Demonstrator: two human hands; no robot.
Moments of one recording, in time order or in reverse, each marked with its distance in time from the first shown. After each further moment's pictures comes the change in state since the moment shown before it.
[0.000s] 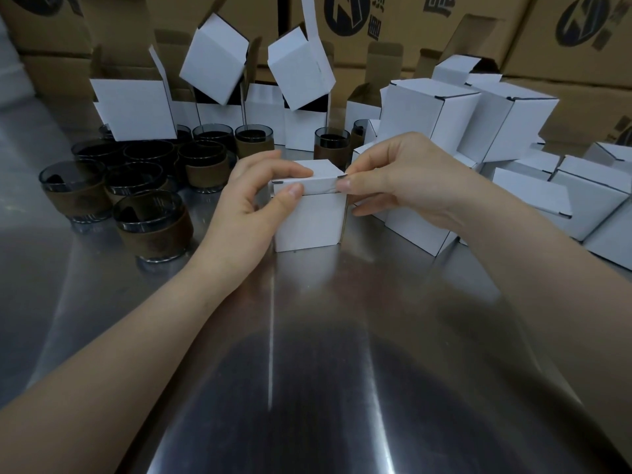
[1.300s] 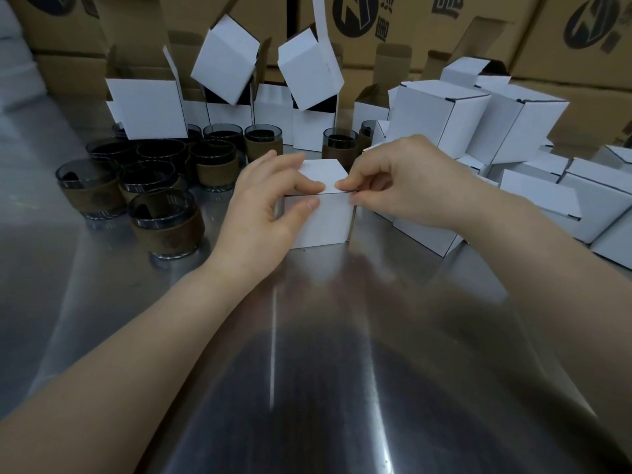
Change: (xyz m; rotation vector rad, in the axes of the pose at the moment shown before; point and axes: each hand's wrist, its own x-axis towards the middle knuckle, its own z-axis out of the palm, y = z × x) left_hand -0.002 -0.002 0.002 0.295 0.052 0.094; right_hand -0.007 -0.007 0.004 -0.742 0.014 -0.446
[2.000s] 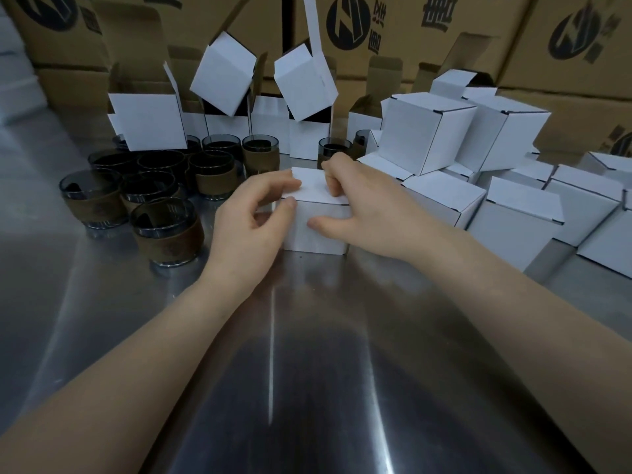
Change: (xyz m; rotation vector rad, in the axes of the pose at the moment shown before) left_hand -0.006 0.000 -0.001 -0.245 0.108 -0.087; right_hand 0.003 -0.011 0.035 -0.078 0.090 0.020
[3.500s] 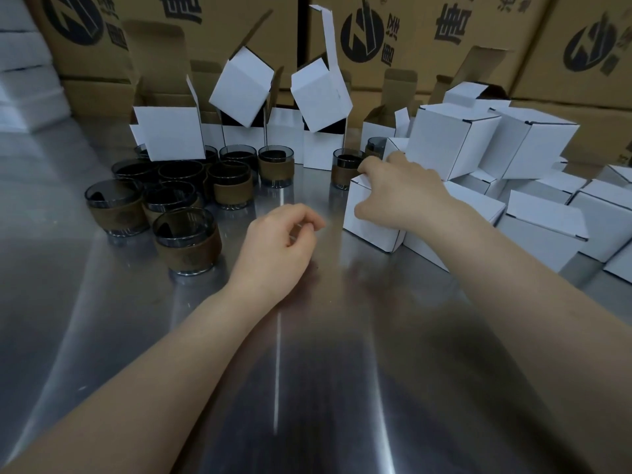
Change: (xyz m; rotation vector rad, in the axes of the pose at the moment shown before) left_hand 0.002 -0.009 0.005 0.217 -0.082 -0.024; right_hand 0.036 0.010 -0.009 -0.368 -0.154 0.436
